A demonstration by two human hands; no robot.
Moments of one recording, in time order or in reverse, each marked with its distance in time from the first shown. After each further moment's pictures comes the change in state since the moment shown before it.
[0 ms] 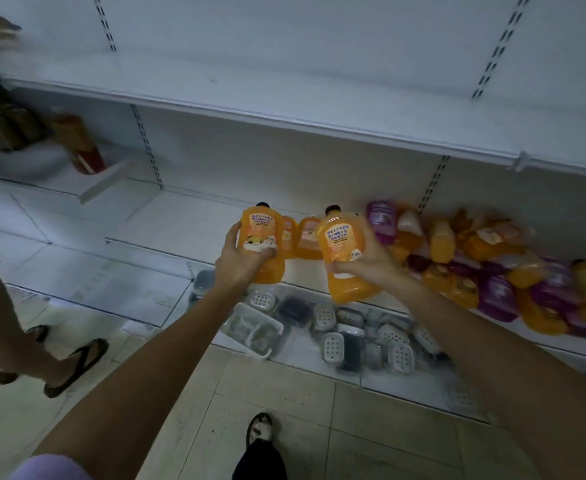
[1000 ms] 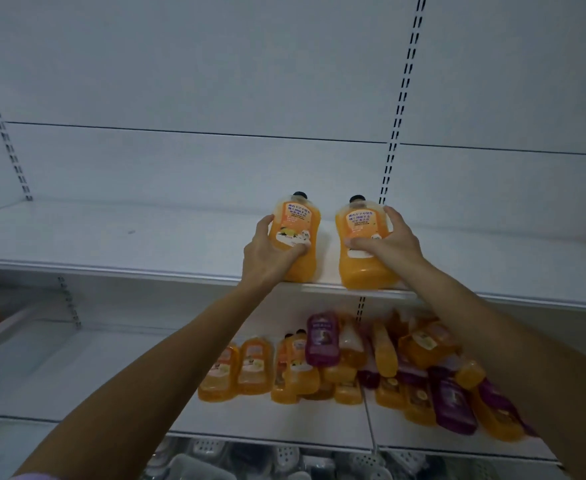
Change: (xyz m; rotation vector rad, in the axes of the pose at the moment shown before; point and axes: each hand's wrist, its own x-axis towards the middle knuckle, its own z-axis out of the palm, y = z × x) left_hand 0.054 0.239 0.102 -0.017 -0.139 0.528; right_hand 0.057 -0.102 -0.213 0.100 0.537 -0.056
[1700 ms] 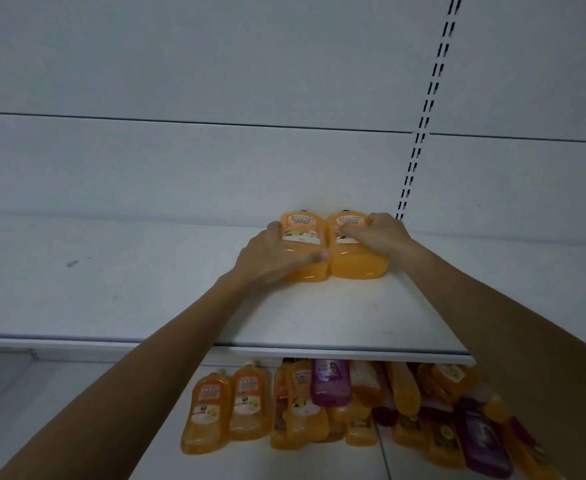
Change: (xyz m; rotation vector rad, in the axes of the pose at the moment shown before) left_hand 0.129 -0.030 0.024 0.324 -0.344 -0.016; right_hand 0.150 0.005 0.060 -0.315 -0.090 0.146
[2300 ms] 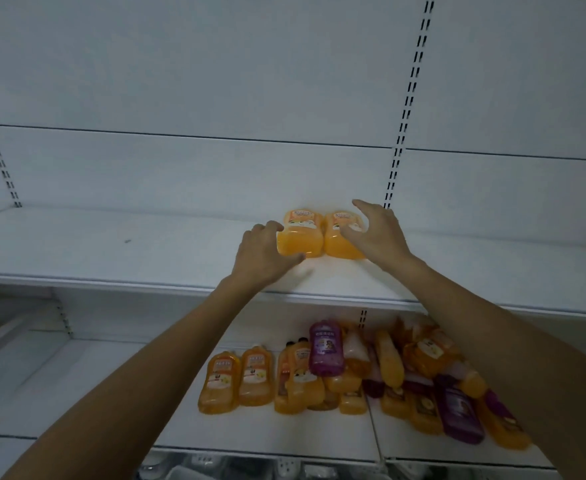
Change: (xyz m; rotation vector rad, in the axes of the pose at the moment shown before) left_hand -0.099 0.009 -0.014 0.244 0.278 0.151; right_hand -0.116 0.002 -0.021 -0.027 0.199 -0.431
